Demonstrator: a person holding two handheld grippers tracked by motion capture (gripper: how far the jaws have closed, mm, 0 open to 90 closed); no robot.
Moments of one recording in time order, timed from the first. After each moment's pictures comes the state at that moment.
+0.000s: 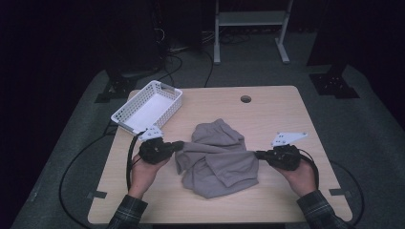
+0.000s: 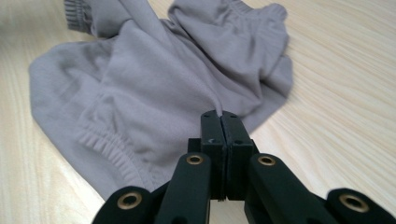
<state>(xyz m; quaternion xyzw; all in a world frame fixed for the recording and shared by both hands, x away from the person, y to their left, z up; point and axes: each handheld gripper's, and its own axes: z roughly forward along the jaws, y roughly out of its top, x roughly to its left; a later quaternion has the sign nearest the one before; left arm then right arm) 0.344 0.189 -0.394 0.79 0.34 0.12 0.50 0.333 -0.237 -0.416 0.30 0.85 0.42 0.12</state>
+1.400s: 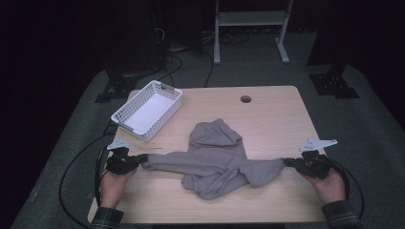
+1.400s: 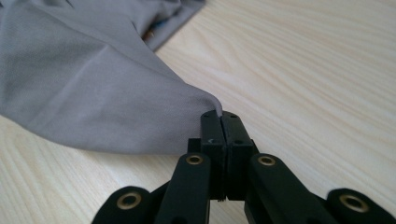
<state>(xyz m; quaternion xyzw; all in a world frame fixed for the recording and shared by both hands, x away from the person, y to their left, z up) 0.331 0.286 -0.436 0.76 0.49 0.12 0.41 0.314 -0.313 -0.435 0.40 0.84 0.36 0.13</state>
